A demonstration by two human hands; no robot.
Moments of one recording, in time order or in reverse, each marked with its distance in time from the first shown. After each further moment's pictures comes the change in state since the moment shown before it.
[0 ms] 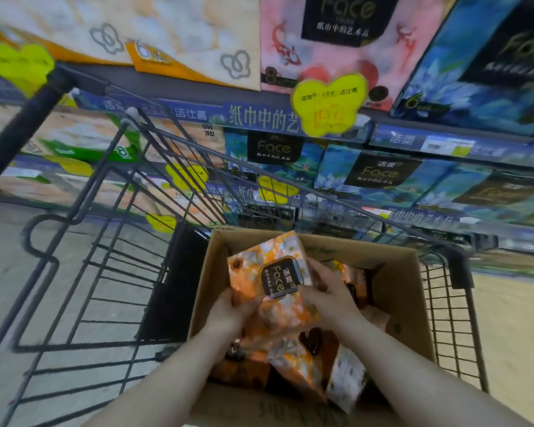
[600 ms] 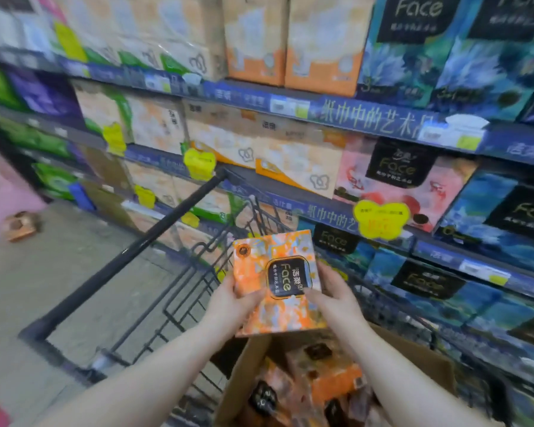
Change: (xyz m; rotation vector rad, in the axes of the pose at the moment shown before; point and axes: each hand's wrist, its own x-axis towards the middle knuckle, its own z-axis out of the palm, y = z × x) left_hand -0.152 0.077 -0.075 -0.037 0.399 0.464; right_hand -0.085 -0.126 0.024 -0.008 -0.187 -0.456
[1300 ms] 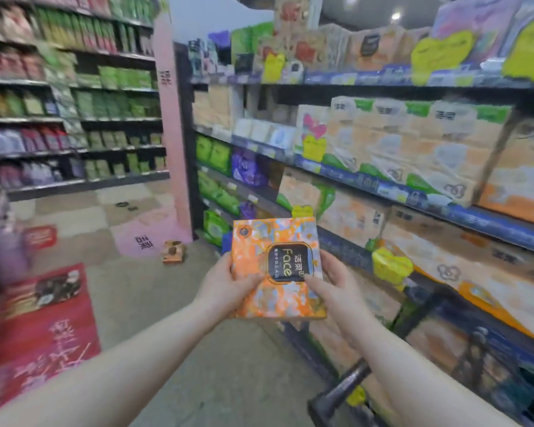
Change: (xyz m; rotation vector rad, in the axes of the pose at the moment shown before) left_hand -0.028 -0.062 -0.456 -0.064 0.535 0.172; right_hand -0.018 -0.169 0.439 -0.021 -0.439 -0.441
